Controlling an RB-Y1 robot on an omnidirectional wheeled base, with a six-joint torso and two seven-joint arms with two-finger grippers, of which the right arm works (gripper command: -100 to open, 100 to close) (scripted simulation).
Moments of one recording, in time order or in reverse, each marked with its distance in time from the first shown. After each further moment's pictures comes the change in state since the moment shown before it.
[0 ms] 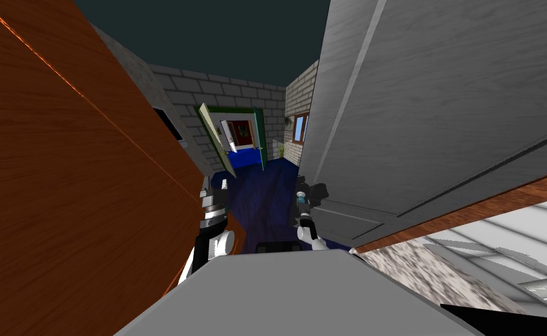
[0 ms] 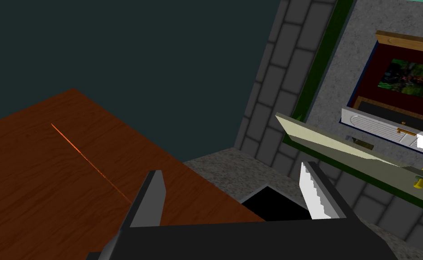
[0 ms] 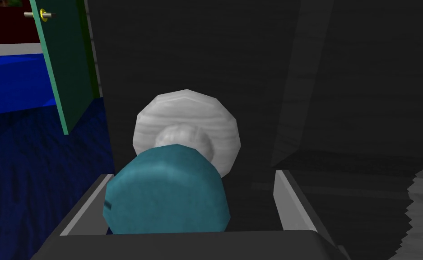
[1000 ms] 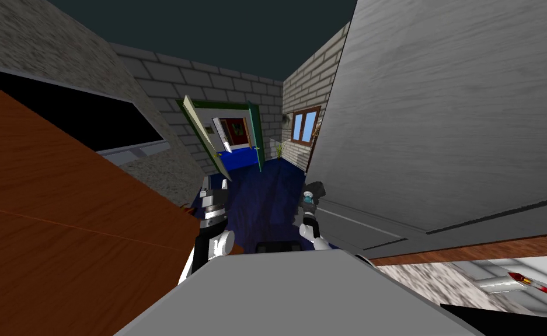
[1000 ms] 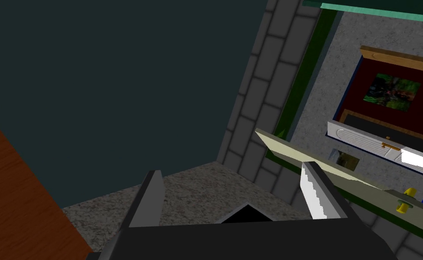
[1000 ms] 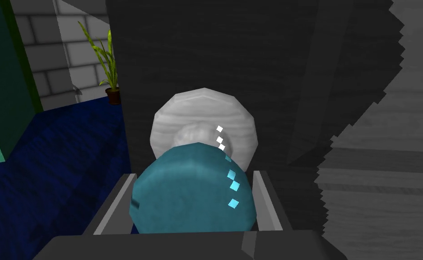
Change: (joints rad) arm -0.001 -0.009 -0.084 -0.012 -0.059 -0.021 0.023
